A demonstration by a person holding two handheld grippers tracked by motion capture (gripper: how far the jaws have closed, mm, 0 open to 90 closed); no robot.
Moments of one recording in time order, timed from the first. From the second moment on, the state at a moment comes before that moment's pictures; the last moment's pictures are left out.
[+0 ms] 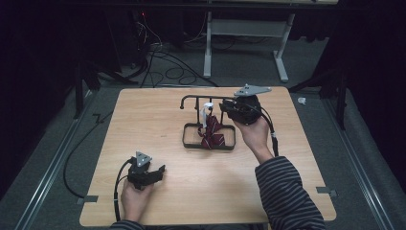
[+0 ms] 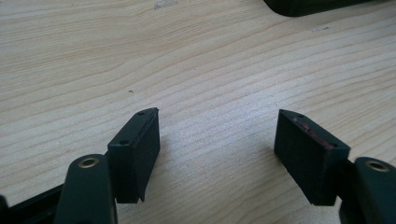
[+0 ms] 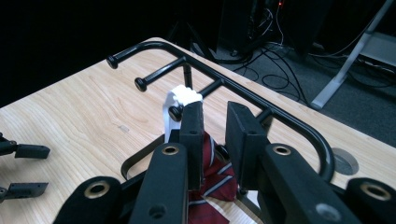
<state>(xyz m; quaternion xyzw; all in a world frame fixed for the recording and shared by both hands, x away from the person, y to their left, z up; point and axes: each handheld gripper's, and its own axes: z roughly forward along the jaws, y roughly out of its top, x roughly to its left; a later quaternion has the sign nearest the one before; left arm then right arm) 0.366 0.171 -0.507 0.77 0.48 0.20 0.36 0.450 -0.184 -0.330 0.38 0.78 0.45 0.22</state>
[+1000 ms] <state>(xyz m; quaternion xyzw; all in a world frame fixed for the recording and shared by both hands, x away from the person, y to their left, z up) 0.366 0.170 -0.507 0.78 0.48 0.21 0.35 0.421 -0.230 -0.337 0.40 0.76 0.47 0.21</state>
